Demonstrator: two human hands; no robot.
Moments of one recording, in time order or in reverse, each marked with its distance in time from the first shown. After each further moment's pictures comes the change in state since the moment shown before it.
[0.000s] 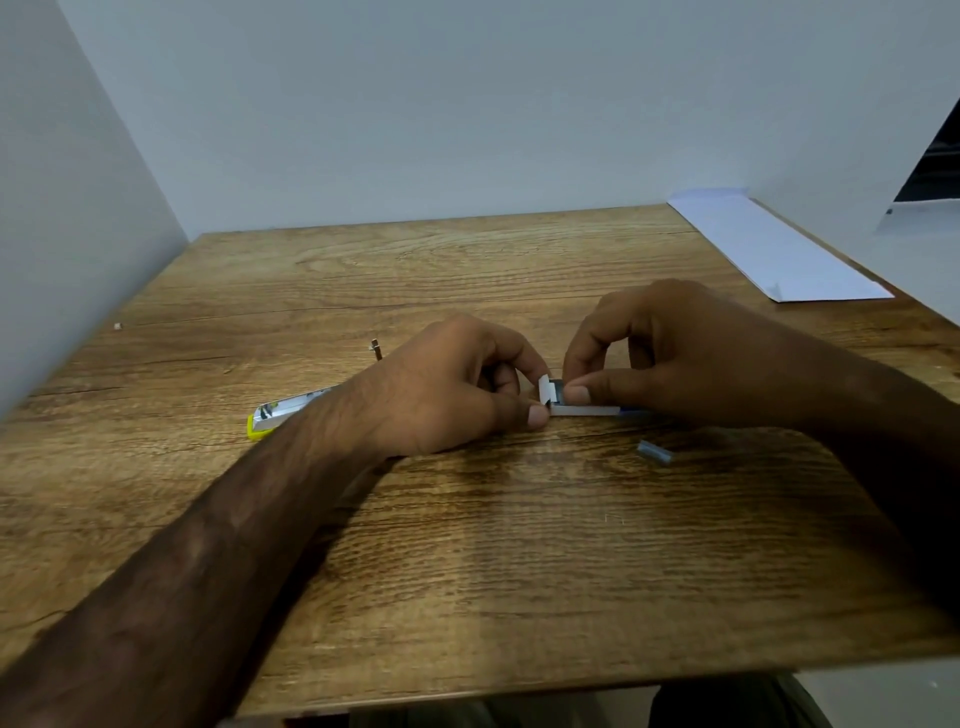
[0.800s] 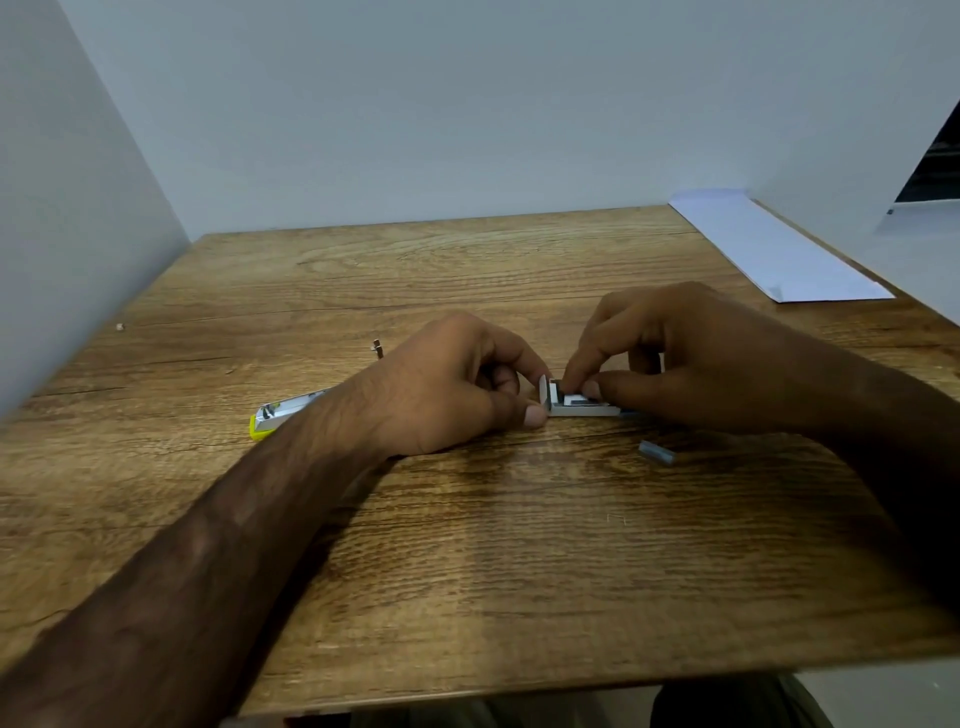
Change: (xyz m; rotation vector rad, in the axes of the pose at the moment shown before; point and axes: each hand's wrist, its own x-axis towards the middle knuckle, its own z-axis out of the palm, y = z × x) left_hand 0.000 -0.002 0.000 0.002 0.017 0.000; right_hand -0.006 -0.003 -0.001 -0.041 -0.005 -0.044
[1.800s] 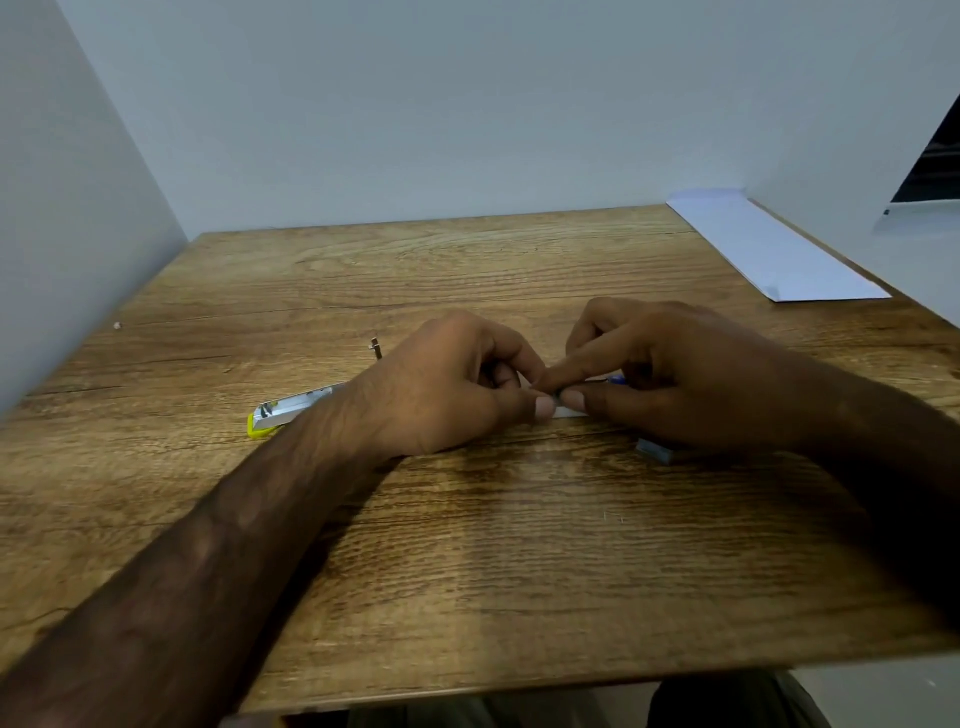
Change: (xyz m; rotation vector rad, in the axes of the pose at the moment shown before) left_hand -0.003 0.005 0.002 0.008 0.032 0.028; right_hand -0.005 -0.004 0.006 -0.074 -0.038 -0.019
